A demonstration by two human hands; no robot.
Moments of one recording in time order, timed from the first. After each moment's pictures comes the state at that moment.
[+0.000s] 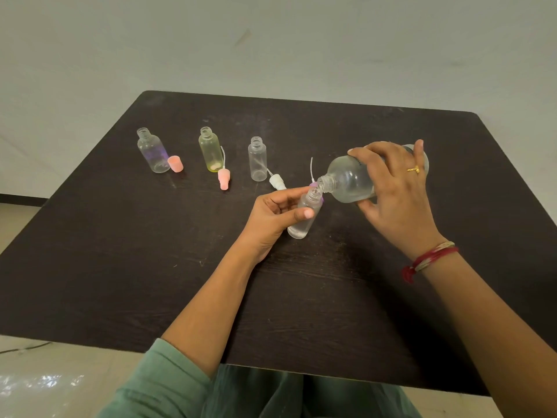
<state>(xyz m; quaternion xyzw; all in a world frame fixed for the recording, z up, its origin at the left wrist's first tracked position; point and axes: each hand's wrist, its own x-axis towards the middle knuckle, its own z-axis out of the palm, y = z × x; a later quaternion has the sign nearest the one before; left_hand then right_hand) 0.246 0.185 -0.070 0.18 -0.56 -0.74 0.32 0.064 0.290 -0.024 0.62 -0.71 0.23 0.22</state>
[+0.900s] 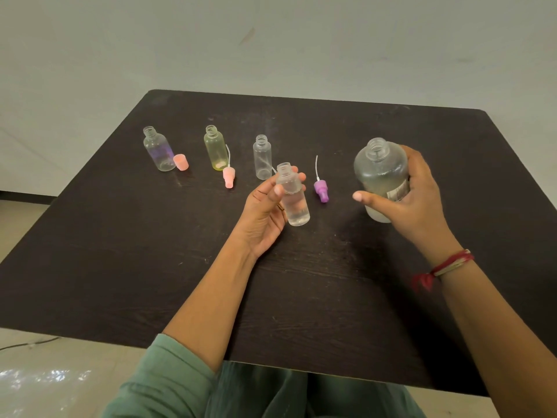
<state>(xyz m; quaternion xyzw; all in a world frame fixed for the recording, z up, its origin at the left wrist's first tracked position) 0.253 0.174 -0.068 0.13 -0.40 -0.85 0.33 0.057 0.300 -0.031 0.52 -0.70 0.49 -0.05</state>
